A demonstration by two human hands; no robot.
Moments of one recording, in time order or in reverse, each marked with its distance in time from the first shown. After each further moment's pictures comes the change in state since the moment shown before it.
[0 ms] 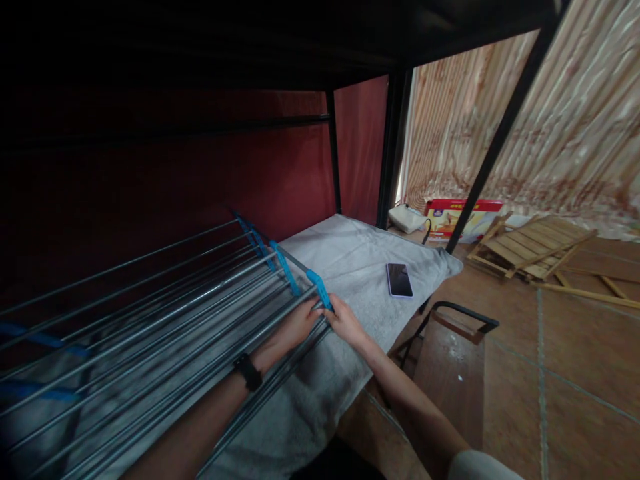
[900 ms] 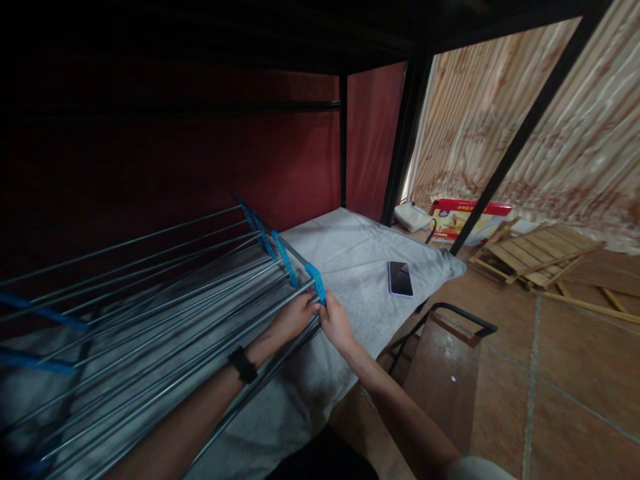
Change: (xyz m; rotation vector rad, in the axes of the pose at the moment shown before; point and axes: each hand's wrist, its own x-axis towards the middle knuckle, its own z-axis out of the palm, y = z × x) left_hand -0.002 0.005 0.001 -0.017 -0.021 -0.184; right_hand -0.011 -0.010 0.028 -0.069 0.145 0.045
